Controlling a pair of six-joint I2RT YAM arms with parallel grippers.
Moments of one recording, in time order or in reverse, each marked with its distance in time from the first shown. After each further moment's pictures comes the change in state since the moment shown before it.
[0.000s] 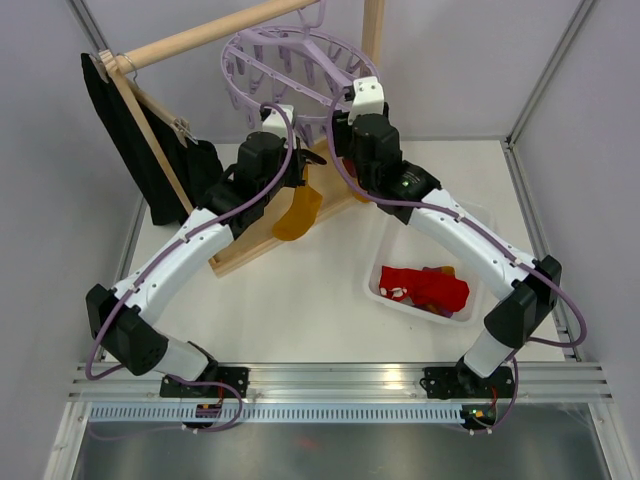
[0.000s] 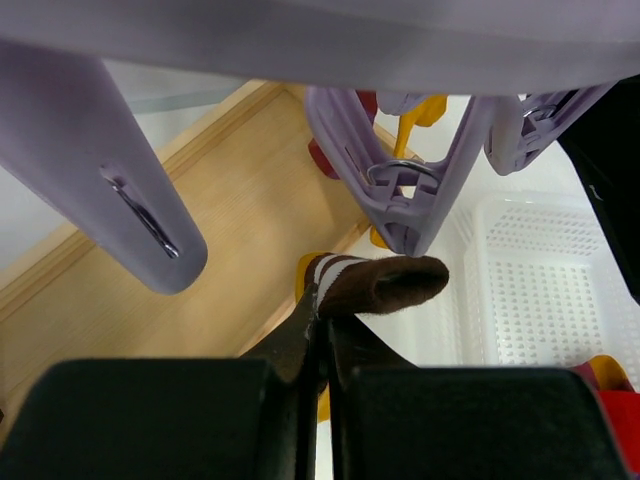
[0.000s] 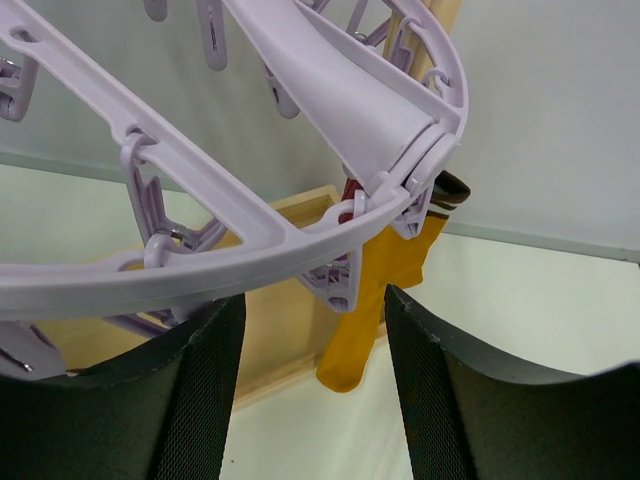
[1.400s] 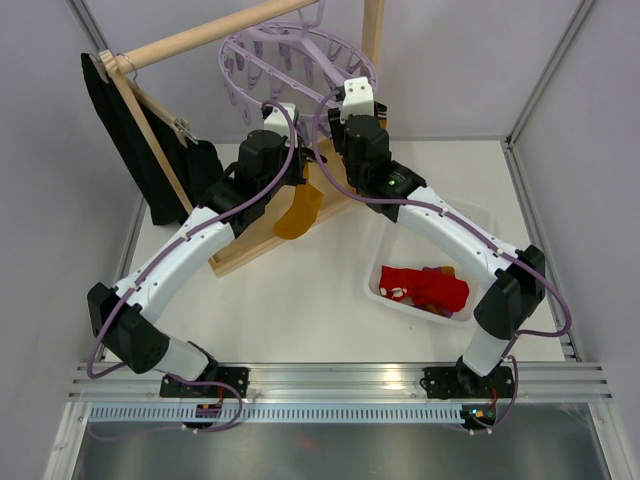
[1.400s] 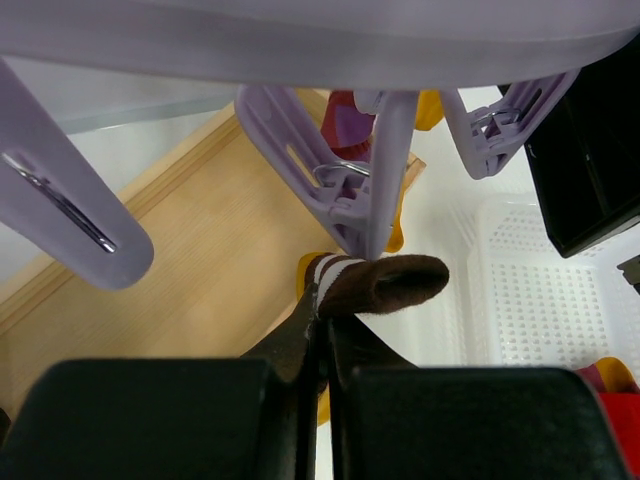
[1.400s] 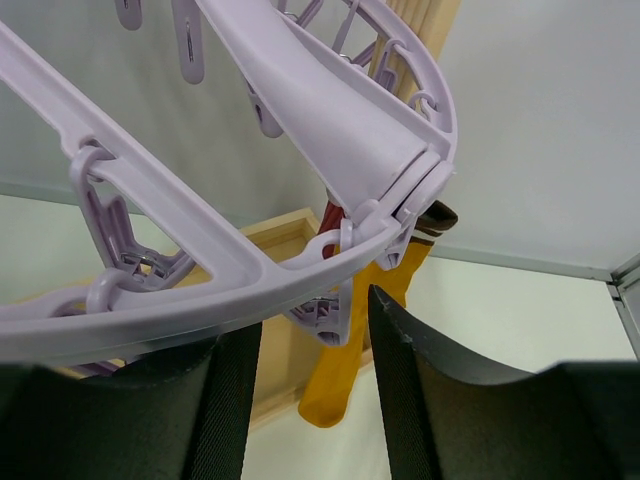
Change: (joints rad) left arm 0.000 0.013 0.016 0.000 0.000 0.019; right arm -0.005 0.077 -0.006 0.151 0.062 -0.100
